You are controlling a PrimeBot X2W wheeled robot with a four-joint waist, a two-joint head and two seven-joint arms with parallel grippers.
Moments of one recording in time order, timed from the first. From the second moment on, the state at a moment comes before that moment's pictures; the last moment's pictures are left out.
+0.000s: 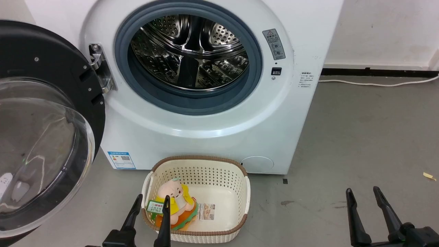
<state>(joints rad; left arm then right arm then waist) 0.11 0.10 -0.18 0.05 -0.17 0.07 -0.26 0.16 -0.05 -0.03 -0.03 0.15 0.13 -0.26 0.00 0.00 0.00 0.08</state>
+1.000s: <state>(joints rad) 0.10 0.09 -0.16 0.06 -0.15 0.04 -0.23 0.15 -0.05 -0.03 -0.03 0.14 0.13 -0.23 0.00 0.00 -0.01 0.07</state>
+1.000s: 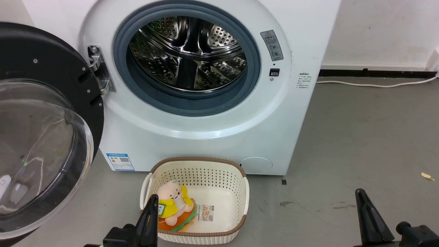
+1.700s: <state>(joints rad) 0.10 0.08 -0.13 0.05 -0.12 0.03 -0.19 0.13 -0.05 -0.02 -0.02 0.12 0.13 -0.19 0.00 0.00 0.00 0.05</state>
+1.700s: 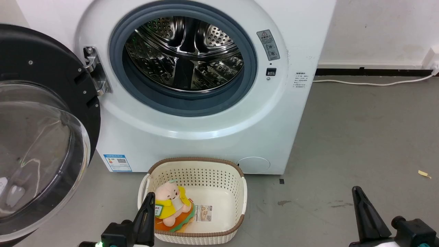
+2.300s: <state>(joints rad) 0.08 0.08 -0.11 0.04 -0.10 0.03 -0.15 0.11 -0.05 -0.02 -0.02 0.09 0.13 -0.15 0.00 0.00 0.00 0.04</state>
